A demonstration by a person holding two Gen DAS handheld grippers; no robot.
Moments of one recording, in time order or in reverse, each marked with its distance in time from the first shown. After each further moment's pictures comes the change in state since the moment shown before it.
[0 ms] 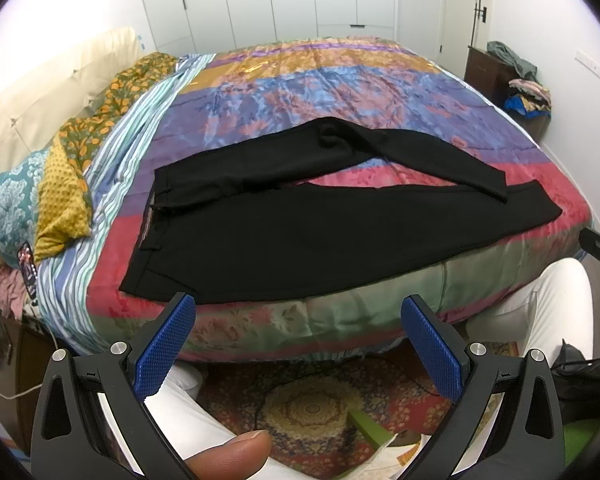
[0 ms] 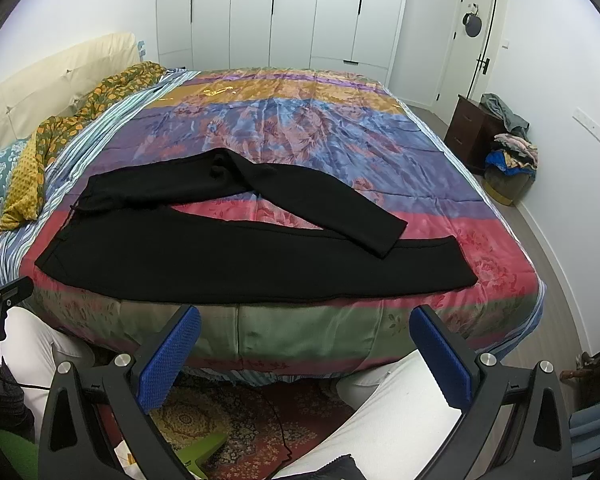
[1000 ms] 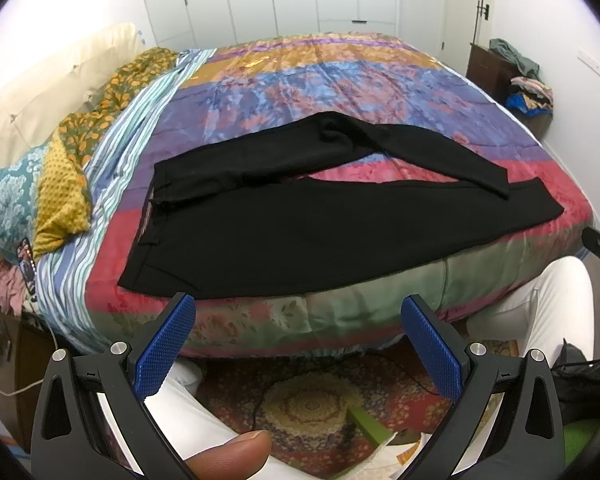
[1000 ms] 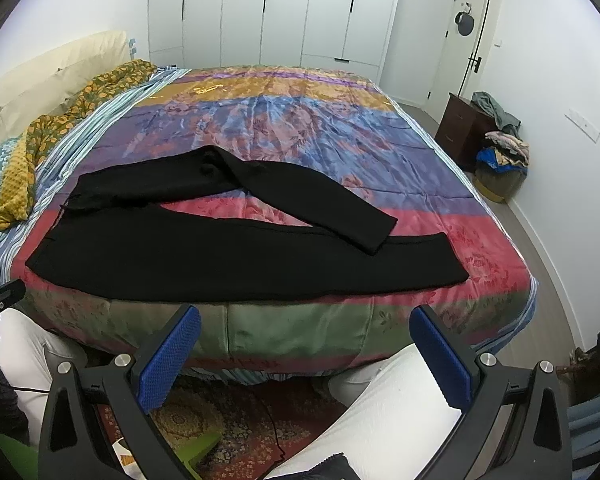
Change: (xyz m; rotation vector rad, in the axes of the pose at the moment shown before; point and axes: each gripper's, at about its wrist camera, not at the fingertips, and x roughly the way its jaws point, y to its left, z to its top) left arm 0.005 0.007 -0.004 0.005 0.025 -0.004; right arm 0.007 -0.005 -0.004 0.006 0.013 -0.039
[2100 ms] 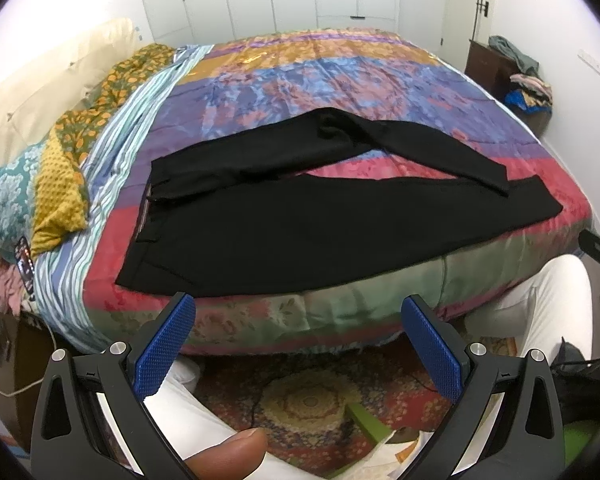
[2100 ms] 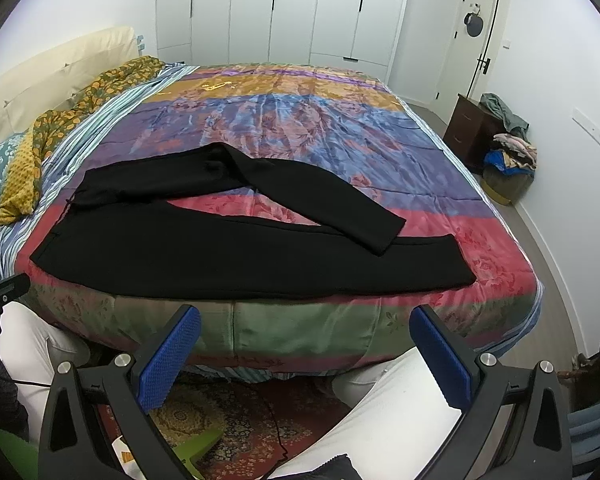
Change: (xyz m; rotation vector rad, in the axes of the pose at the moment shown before) left arm 0.002 -0.002 0.006 0.008 0.019 -0.002; right arm 0.003 0.005 0.001 -0.024 0.004 0.031
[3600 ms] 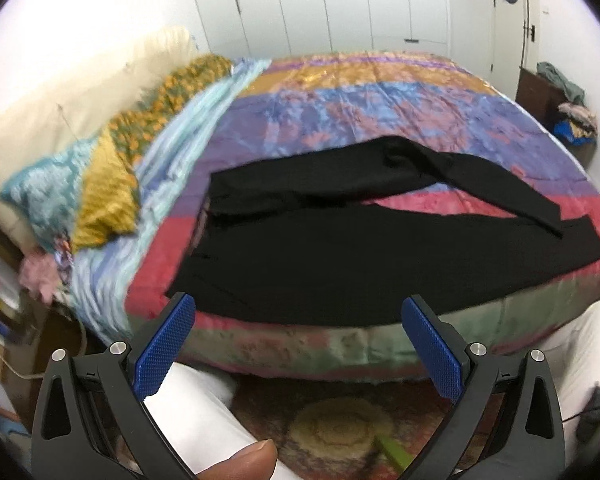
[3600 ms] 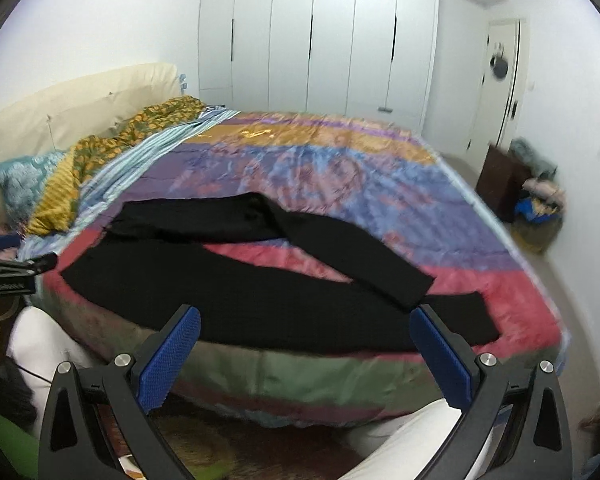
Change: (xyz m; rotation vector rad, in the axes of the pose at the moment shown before) left arm 0.012 0.043 0.014 -0.120 -0.060 0.141; right arm -0.008 -0.005 0.010 -0.032 -0.184 0.155
